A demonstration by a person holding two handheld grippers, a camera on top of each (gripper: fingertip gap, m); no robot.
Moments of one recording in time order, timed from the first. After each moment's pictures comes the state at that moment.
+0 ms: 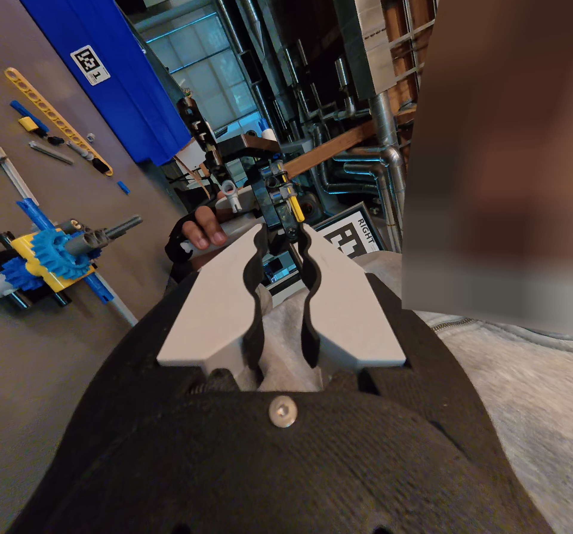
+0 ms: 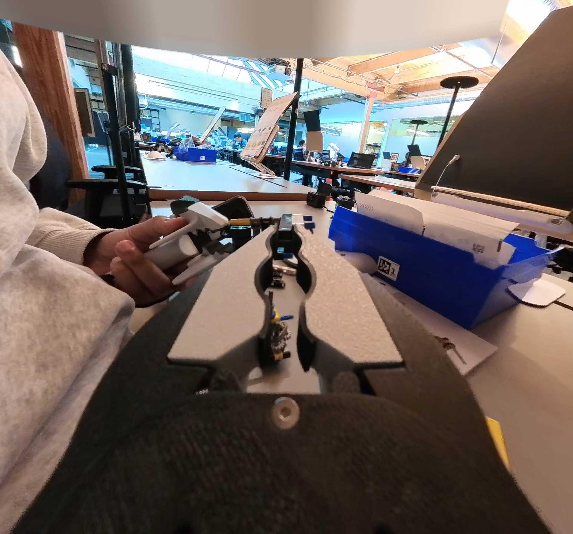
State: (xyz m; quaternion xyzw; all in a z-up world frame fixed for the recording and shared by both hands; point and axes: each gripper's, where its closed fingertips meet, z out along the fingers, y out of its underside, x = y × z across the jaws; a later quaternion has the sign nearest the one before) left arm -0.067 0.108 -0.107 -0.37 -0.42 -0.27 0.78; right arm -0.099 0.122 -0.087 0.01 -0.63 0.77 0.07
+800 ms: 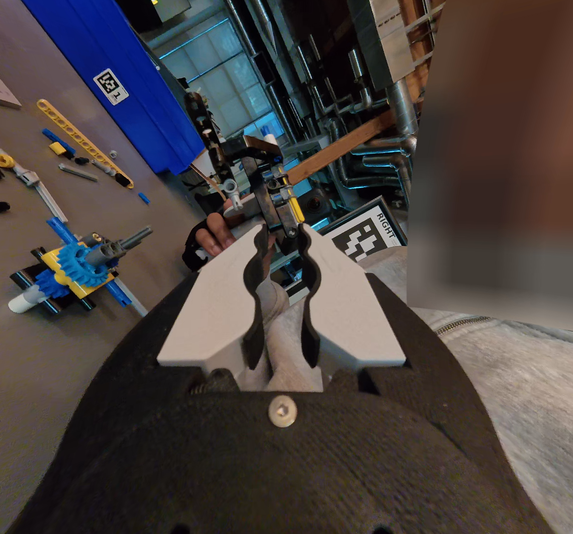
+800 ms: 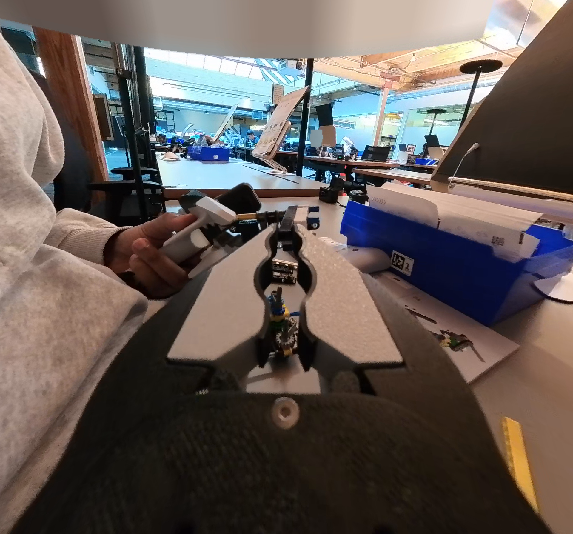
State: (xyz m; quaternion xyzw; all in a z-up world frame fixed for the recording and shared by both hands) left arm -0.068 0.104 -0.108 -0.40 -0.43 -0.23 0.78; right arm -0.096 0.121 -0.090 0.01 -0.64 0.77 0.04
